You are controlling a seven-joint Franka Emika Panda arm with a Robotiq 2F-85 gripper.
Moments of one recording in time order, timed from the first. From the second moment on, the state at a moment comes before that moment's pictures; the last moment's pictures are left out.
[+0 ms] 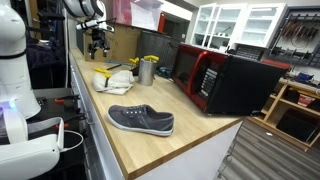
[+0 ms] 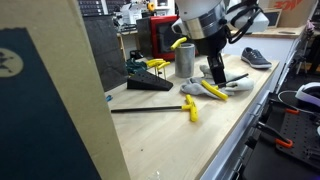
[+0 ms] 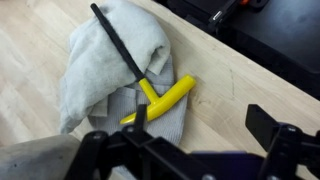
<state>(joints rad) 0.30 -0.06 0.36 -2.36 -0.32 1.89 0.25</state>
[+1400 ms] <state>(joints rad) 0.20 -0.05 0.18 -2.58 -0.17 2.48 -0.63</state>
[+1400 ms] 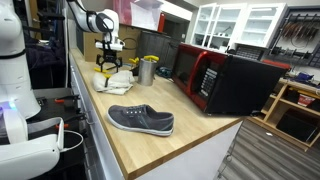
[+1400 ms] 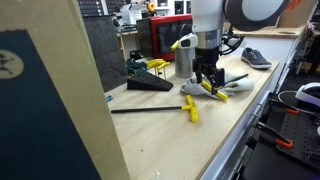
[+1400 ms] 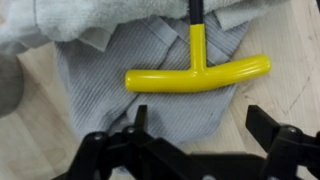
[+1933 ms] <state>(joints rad) 0.20 -0.23 0.13 -2.73 -0.02 2.48 -0.80</state>
